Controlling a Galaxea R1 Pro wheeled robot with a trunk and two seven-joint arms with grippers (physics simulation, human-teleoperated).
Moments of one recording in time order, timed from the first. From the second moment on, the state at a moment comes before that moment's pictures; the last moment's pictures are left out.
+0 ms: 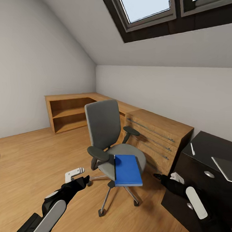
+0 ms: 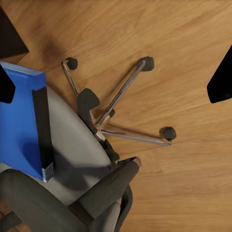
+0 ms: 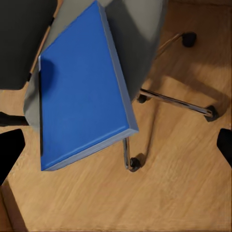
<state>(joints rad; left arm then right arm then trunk) -0.23 0.11 -0.40 -1.54 0.86 0.40 0.66 -0.49 -0.26 -0.02 -0.96 -0.80 0.70 0.11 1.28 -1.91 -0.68</state>
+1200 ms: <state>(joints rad) -0.23 0.11 -0.35 -1.55 0.86 0.40 0.67 -0.49 -0.26 -0.13 -0.81 -0.91 0.69 0.36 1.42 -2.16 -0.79</state>
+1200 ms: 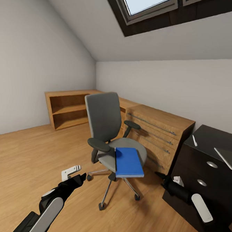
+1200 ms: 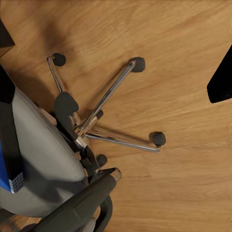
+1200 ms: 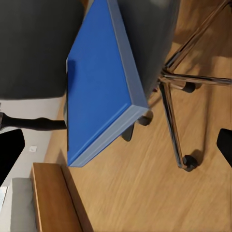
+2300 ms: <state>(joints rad) -0.18 0.11 -0.34 -1.61 0.87 0.40 0.68 -0.49 -0.20 -0.14 -0.81 -0.98 0.68 0.37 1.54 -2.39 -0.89</state>
